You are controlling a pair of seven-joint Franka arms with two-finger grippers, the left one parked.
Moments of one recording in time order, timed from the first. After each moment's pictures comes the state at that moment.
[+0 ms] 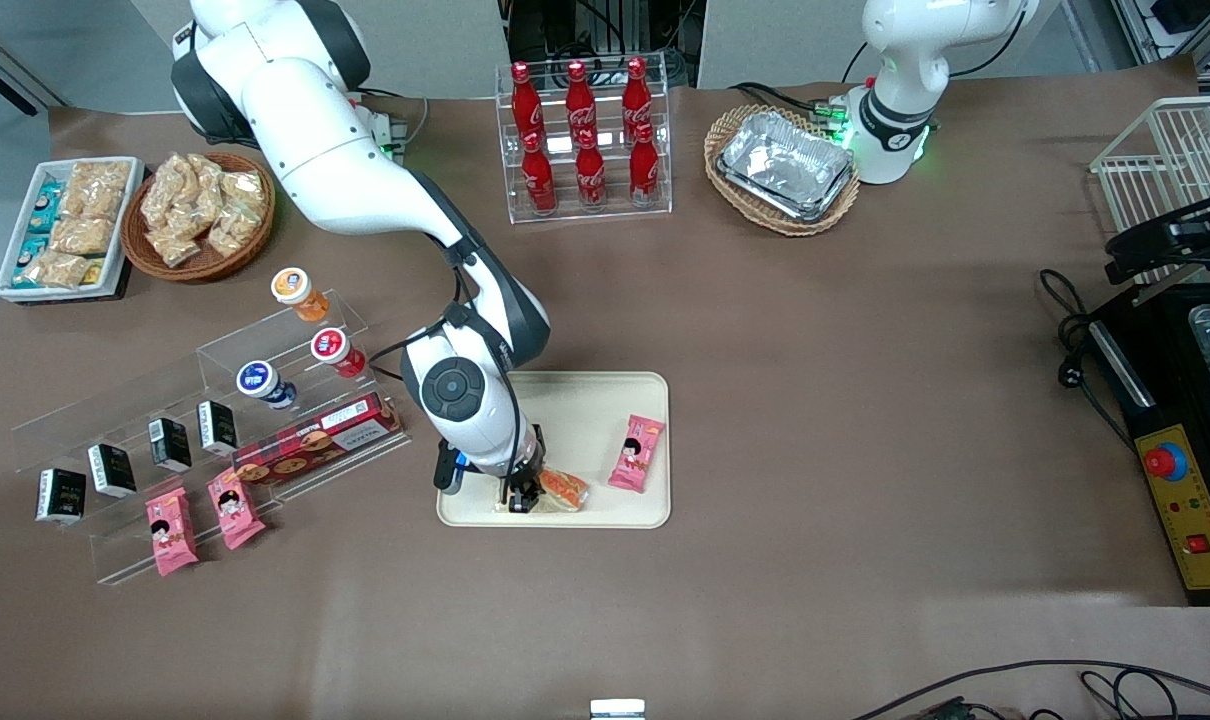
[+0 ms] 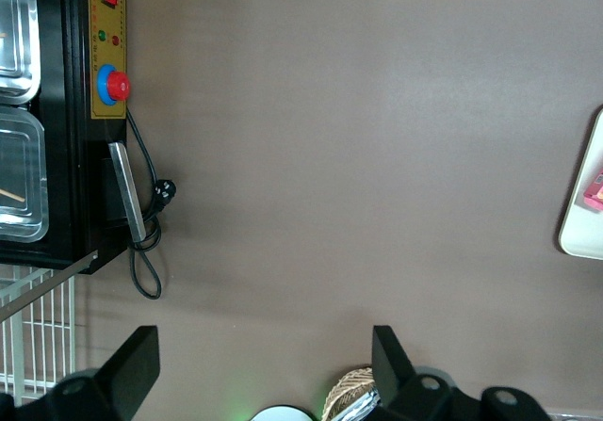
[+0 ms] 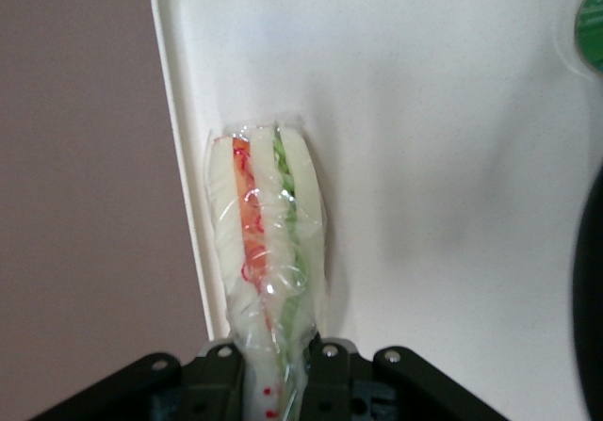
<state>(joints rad) 0.54 0.81 -0.01 -1.39 0.08 2.37 2.18</state>
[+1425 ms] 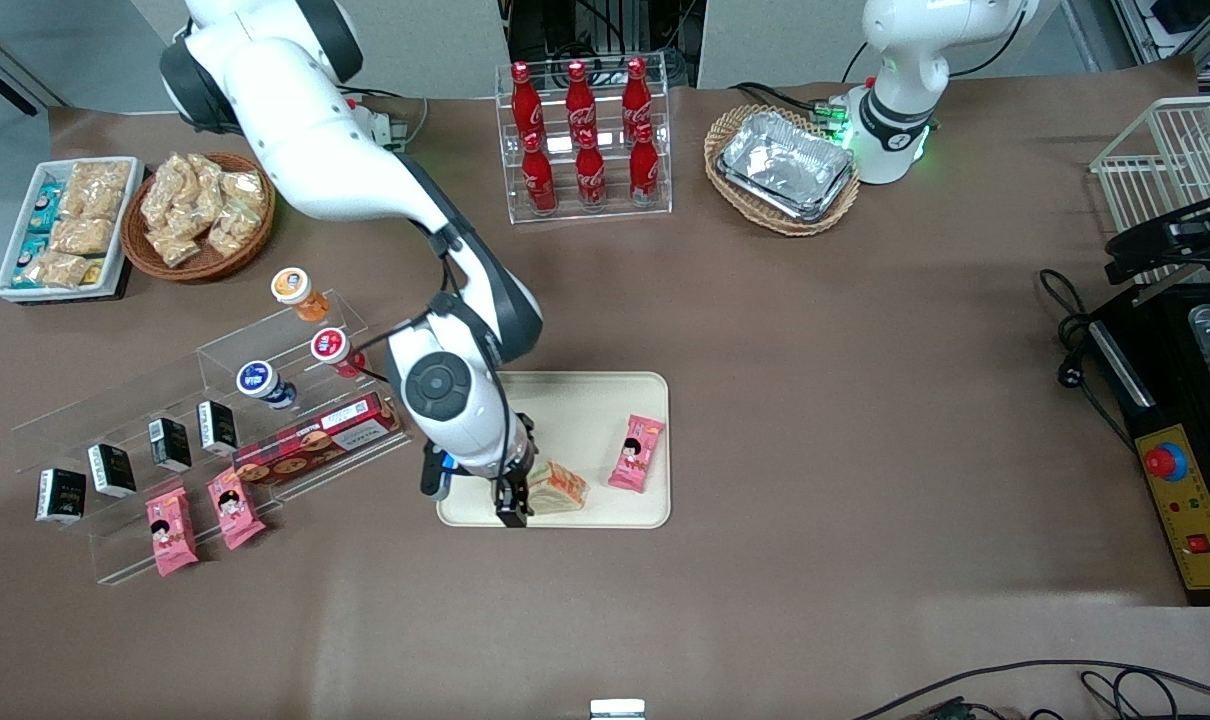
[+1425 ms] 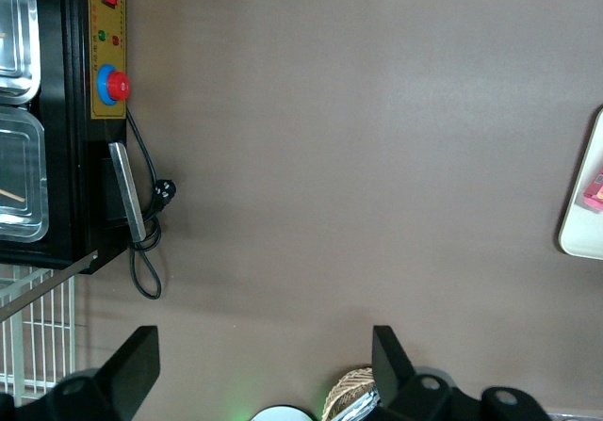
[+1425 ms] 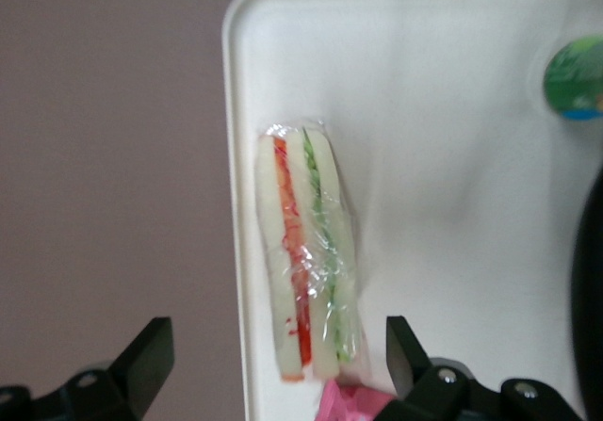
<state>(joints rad) 0.53 0.75 -0.02 -1.34 0.07 2.24 2.09</state>
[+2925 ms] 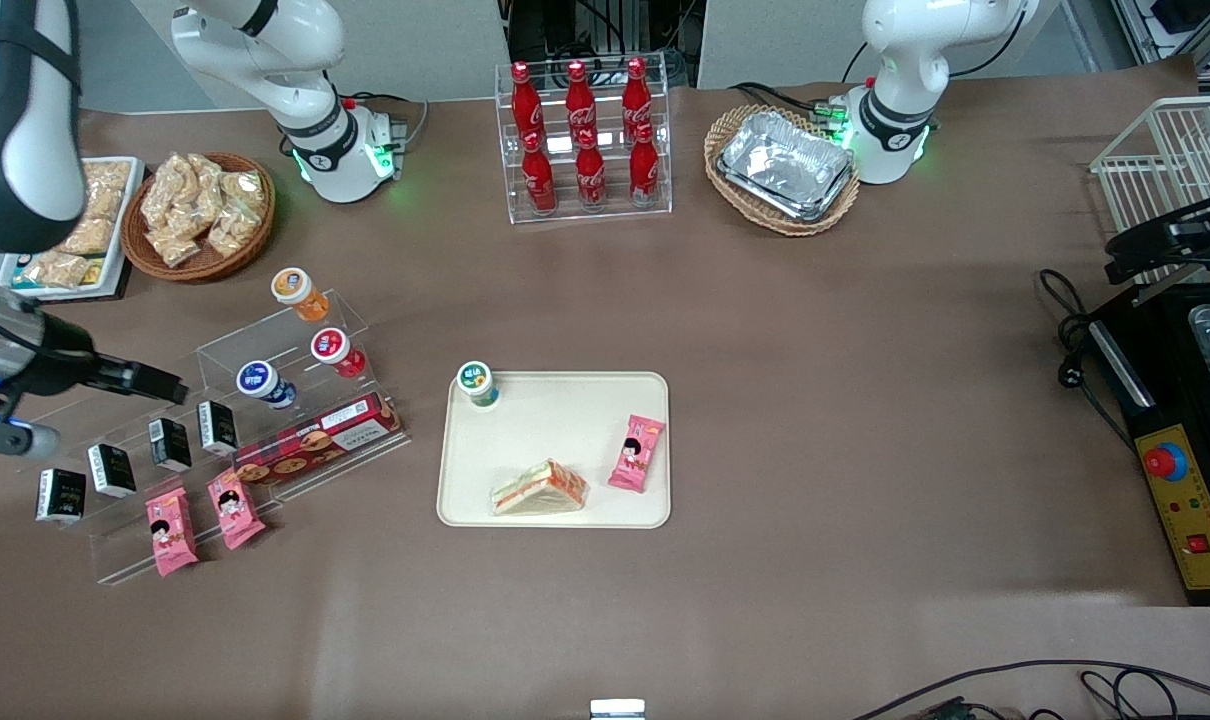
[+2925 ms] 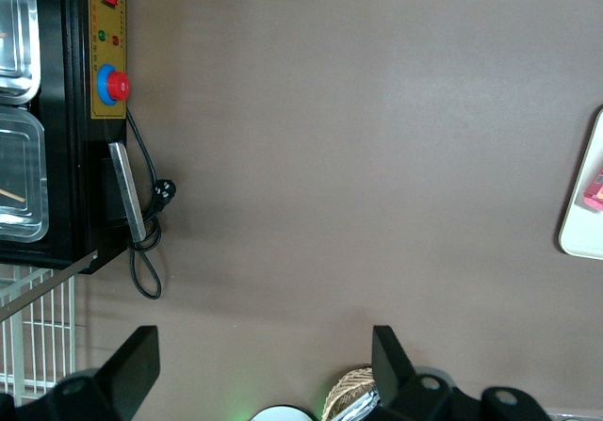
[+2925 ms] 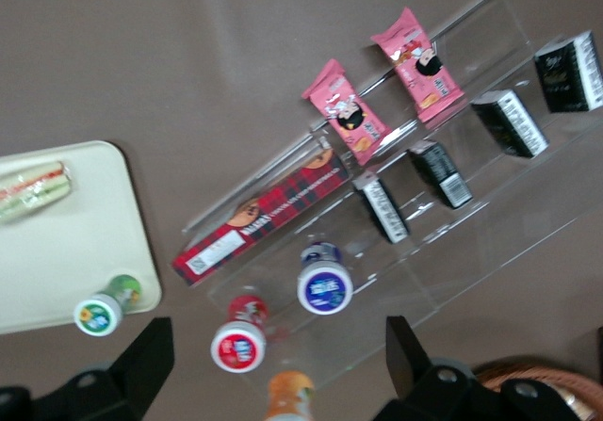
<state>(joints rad) -0.02 0.17 -0.03 -1.54 0.04 1.63 0.17</state>
